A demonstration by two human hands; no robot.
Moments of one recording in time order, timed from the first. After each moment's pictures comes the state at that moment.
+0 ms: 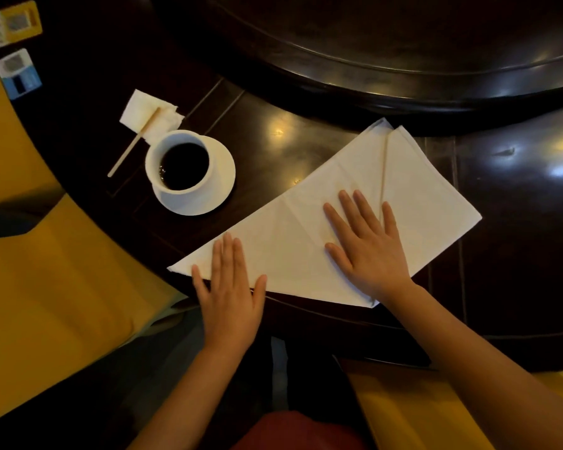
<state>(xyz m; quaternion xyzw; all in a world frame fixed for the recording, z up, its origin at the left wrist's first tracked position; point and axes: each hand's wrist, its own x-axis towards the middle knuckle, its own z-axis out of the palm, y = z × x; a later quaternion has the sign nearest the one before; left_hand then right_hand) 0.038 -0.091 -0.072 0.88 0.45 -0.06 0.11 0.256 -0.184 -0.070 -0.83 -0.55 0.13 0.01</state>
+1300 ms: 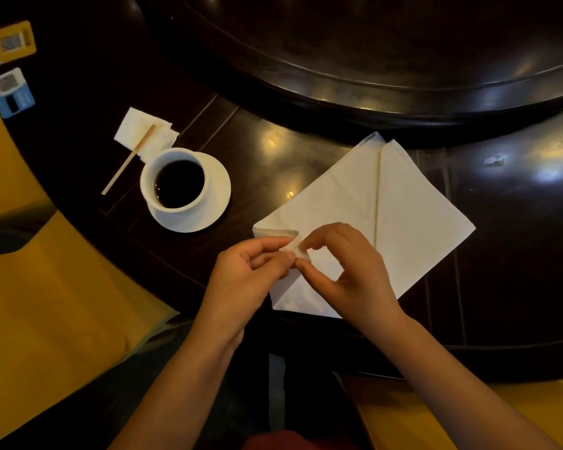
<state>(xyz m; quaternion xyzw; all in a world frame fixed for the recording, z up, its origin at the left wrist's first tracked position) 0.101 -0.061 0.046 0.55 0.48 0.06 0.68 0.215 -0.160 0.003 -0.74 -0.49 0.13 0.44</state>
